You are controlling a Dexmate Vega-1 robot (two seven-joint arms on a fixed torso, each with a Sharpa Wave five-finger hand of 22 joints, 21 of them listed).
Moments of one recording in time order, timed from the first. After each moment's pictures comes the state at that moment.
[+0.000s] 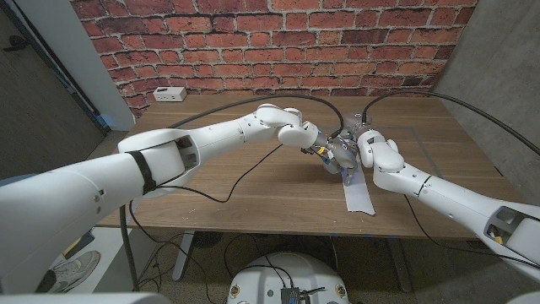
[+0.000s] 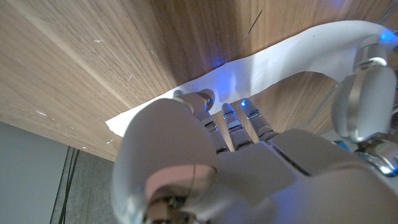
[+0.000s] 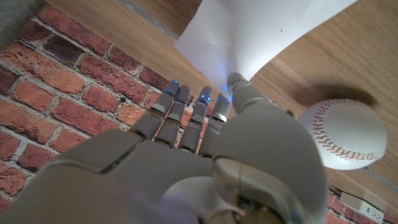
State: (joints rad) left arm 0.02 0.22 1.32 -1.10 0.90 -0.65 -0.34; left_hand 1.25 0.21 0.72 -0.11 0.18 0.77 -0.09 0.18 0.18 0.57 -0.19 0.22 0.19 0.22 -0.04 0.23 0.20 -0.17 0.11 0.97 0.19; right arm -0.55 -0.74 -0.90 -1.62 -0.81 -0.61 0.04; right_hand 0.94 0.15 0.38 -0.16 0.28 0.91 -0.07 0.54 0.29 0.56 -0.10 0.36 0.27 0.39 -0.04 0.40 0.41 0.42 -0.04 0.29 0.19
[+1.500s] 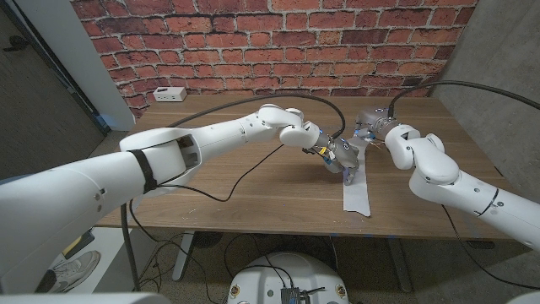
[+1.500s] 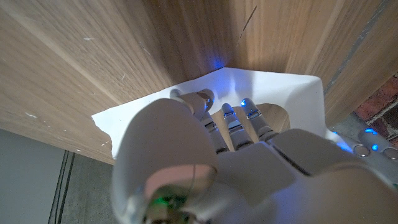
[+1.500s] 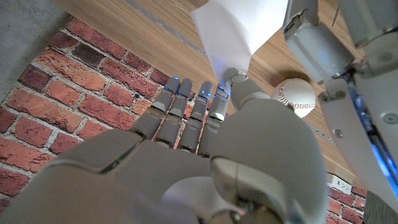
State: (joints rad) left arm 0.01 0.21 1.34 -1.10 0.92 -0.63 -0.31; left_hand 1.26 0.21 0.71 -0.10 0.18 0.75 -0.10 0.19 0.19 0.55 -0.18 0.22 0.19 0.22 -0.04 0.22 0.20 -0.17 0.11 0.99 0.19; right arm -0.81 -1.01 -0.64 -2.13 -0.81 -0.70 0.31; right_hand 1.00 0.12 0.43 -0.16 0.31 0.91 -0.03 0.60 0.29 0.62 -0.04 0.37 0.25 0.49 -0.05 0.36 0.38 0.45 -0.02 0.31 0.19
